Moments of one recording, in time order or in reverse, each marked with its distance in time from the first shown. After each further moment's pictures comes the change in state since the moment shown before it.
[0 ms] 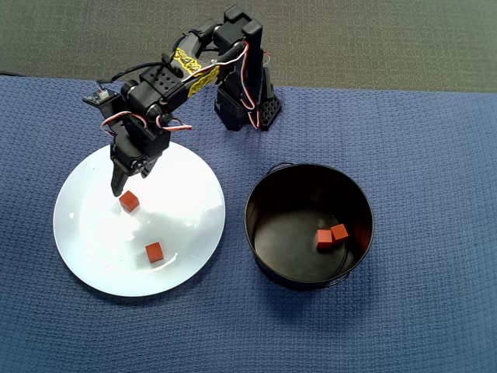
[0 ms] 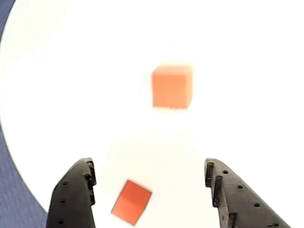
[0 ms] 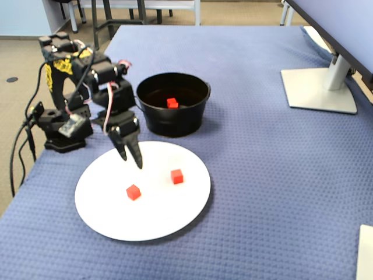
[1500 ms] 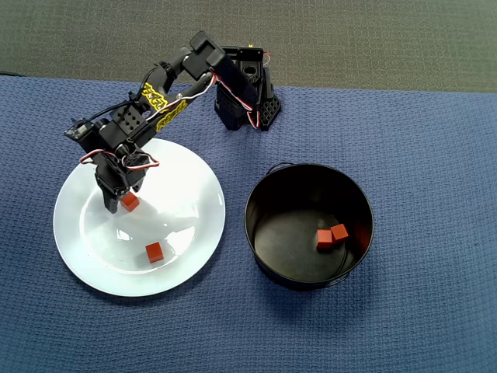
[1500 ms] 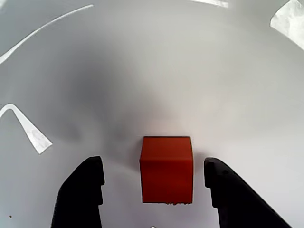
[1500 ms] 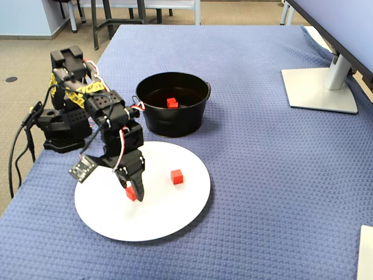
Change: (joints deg) arm 3.2 -25.6 -14.1 -1.1 -7.4
